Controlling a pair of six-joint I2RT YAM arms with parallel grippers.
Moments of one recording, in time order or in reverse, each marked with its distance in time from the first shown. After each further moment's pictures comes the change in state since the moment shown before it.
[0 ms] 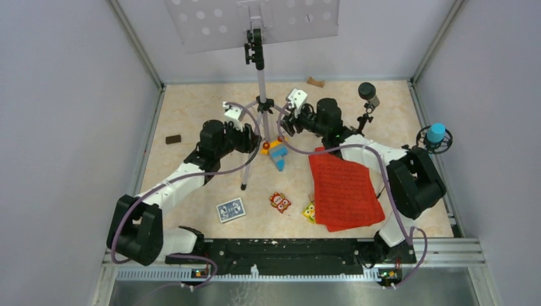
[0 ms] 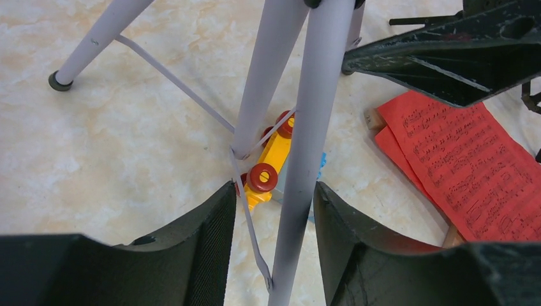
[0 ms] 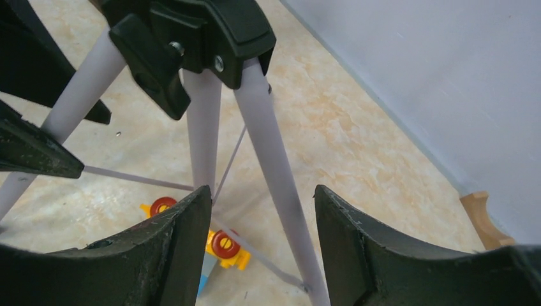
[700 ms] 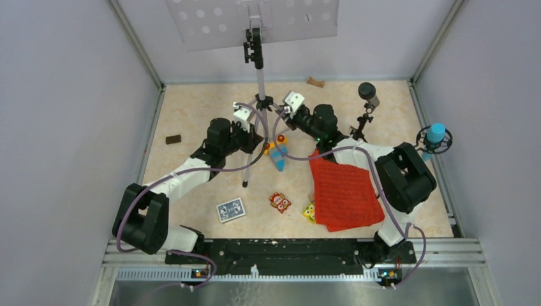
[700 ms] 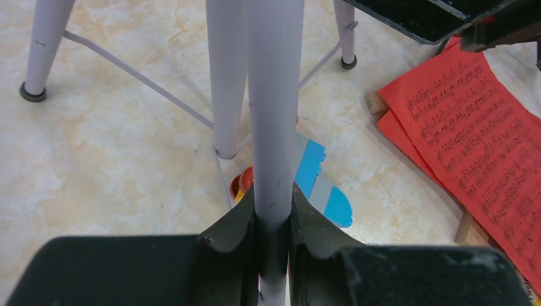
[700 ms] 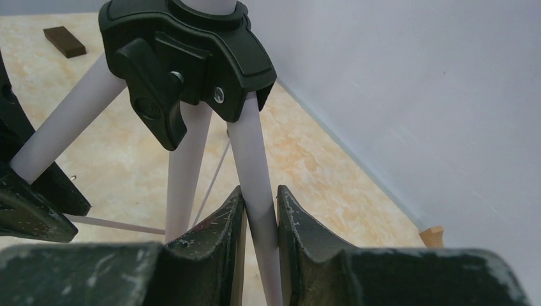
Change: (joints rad) left arm -0.017 0.104 0.036 0.013 0.036 0.065; right arm 0.039 0.095 -0.002 0.257 0.072 -0.059
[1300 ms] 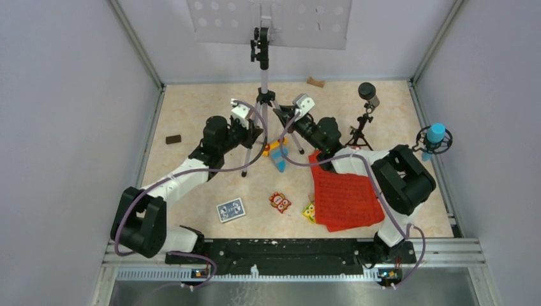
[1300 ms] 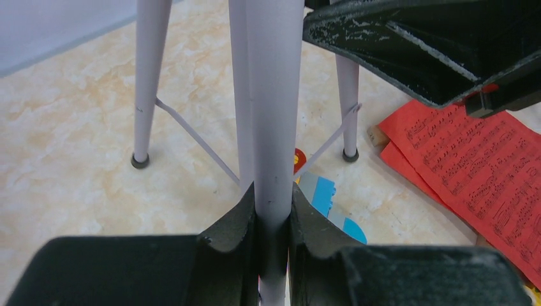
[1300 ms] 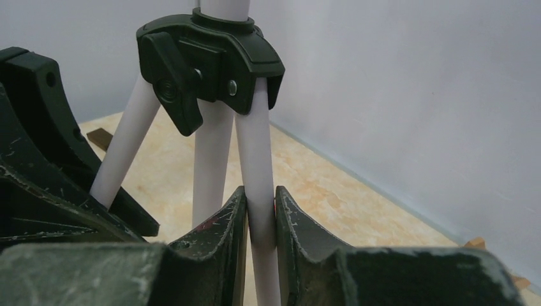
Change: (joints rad) left arm 0.003 -0.029 0.006 0.086 -0.003 0.066; right arm 0.052 -0.007 -0.129 0.357 0.121 0.244
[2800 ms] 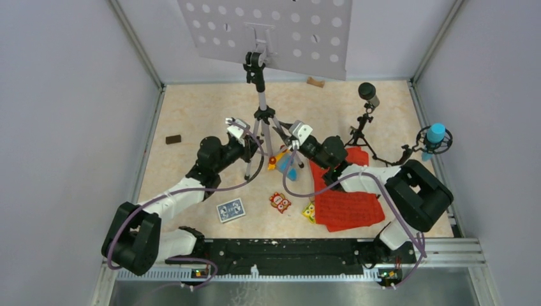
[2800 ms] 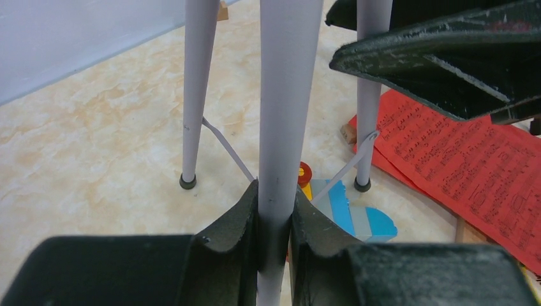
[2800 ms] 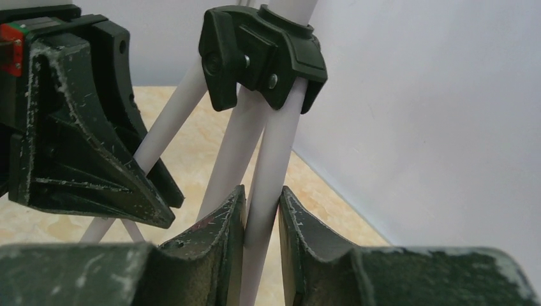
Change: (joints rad) left arm -0.026 -0.140 -0.244 0.252 0.030 0.005; right arm 0.103 -0.165 -0.215 0.077 -0.016 -0.261
